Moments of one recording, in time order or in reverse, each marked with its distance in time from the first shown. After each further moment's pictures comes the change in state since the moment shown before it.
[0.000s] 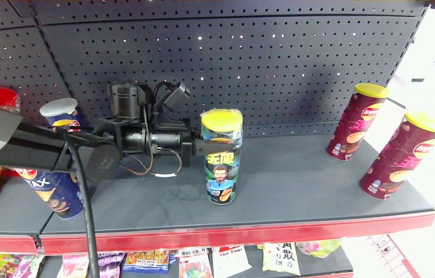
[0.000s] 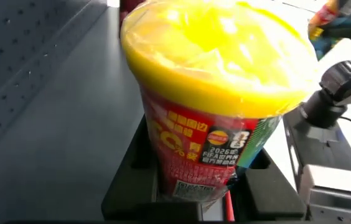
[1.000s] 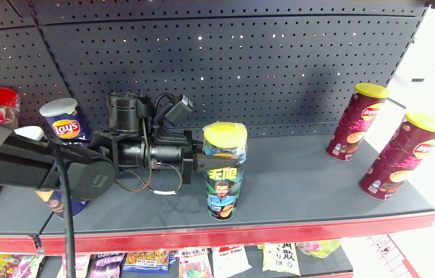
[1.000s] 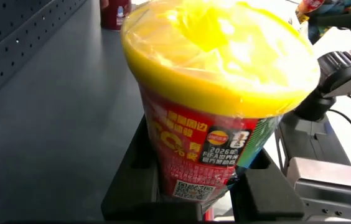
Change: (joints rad) left arm -0.040 -0.051 0.126 -0.044 0.034 0.003; right arm 0.000 -0.001 -0.002 0.001 0.000 0.001
